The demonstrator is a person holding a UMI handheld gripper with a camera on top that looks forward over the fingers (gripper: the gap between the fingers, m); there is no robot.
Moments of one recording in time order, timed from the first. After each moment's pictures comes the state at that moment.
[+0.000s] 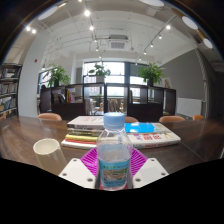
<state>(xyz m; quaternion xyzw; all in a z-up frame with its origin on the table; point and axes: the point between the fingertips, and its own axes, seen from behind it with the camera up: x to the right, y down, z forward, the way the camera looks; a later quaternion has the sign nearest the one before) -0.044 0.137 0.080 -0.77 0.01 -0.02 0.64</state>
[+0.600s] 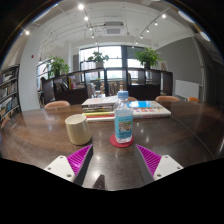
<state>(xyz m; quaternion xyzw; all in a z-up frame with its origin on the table) -0.083 -0.021 0.053 -0.82 0.03 0.01 0.56</state>
